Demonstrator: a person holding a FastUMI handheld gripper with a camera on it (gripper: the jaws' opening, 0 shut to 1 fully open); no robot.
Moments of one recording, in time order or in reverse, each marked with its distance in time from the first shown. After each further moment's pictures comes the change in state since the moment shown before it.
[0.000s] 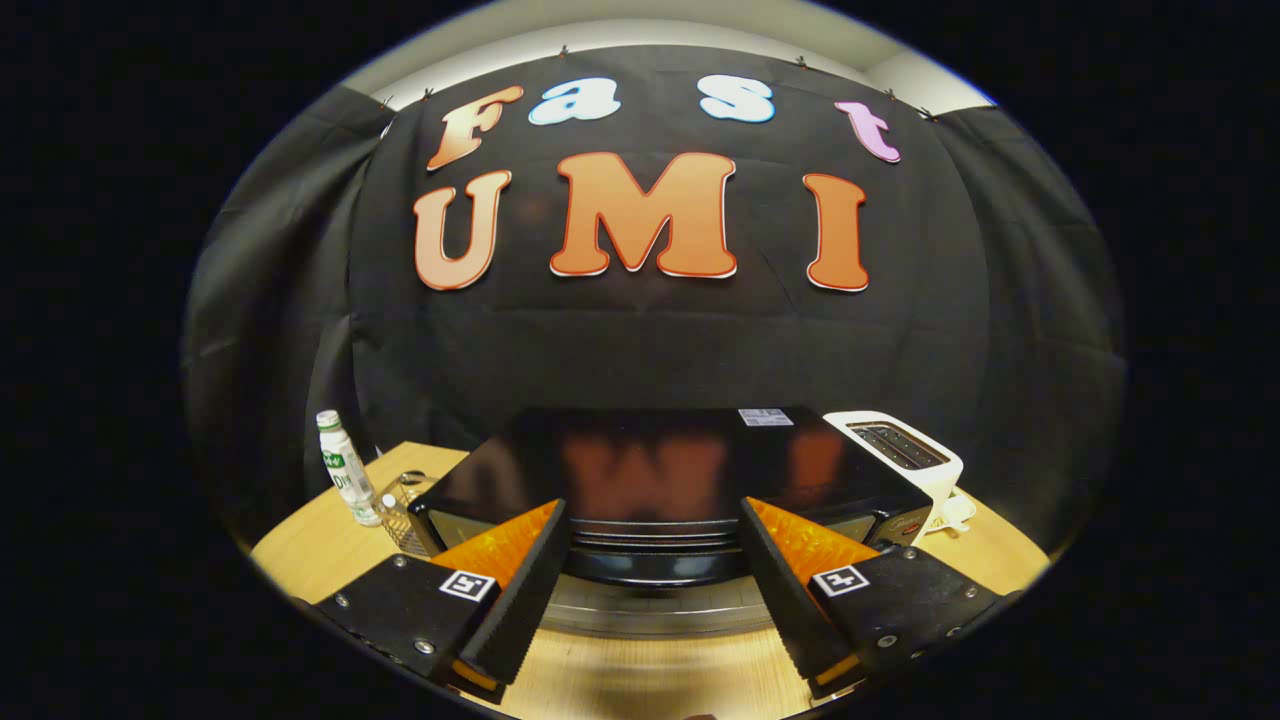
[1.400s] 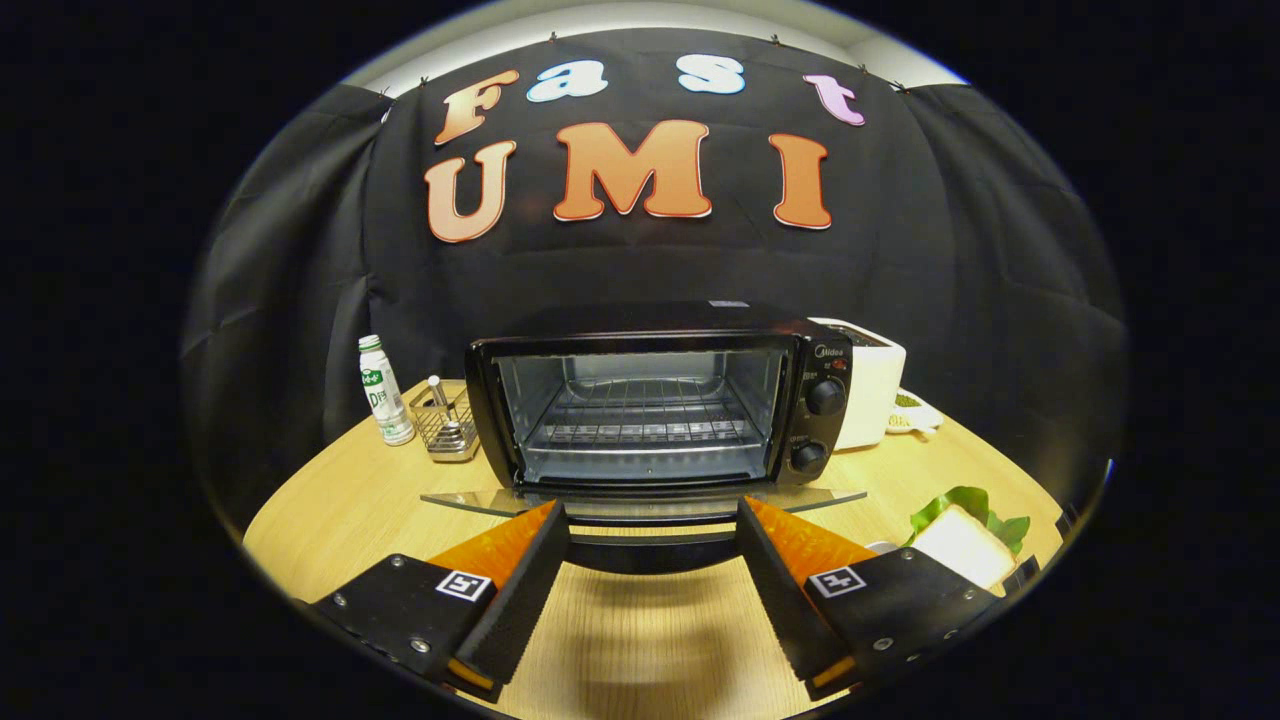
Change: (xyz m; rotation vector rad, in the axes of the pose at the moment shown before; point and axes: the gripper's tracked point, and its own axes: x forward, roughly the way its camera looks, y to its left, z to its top) arm -0.118 -0.008 -0.109 -0.005 0.143 -0.026
